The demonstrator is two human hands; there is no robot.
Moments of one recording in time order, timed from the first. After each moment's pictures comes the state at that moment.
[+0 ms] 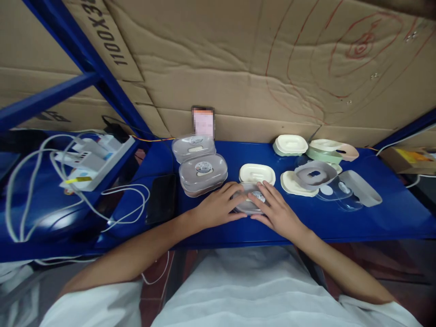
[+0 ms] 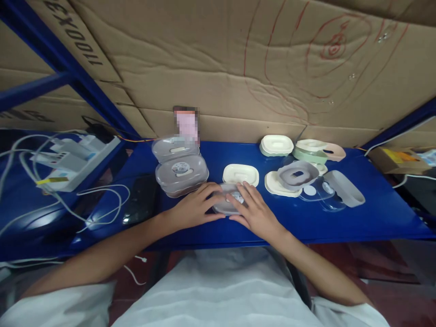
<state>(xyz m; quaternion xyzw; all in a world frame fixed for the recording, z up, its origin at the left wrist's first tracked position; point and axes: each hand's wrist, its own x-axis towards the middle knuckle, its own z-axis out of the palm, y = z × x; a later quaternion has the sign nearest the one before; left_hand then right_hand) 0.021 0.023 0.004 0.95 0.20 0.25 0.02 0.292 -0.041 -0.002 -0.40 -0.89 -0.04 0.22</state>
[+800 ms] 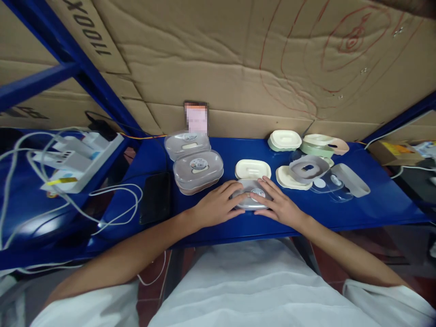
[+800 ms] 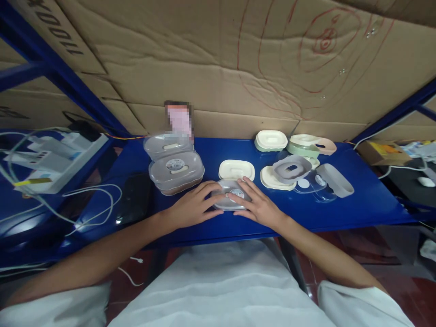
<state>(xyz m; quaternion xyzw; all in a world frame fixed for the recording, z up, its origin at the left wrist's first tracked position) 0.024 0.019 0.003 0.95 0.18 0.26 0.02 0.323 -0.033 -0.003 -0.36 -0.91 0.01 0.21</state>
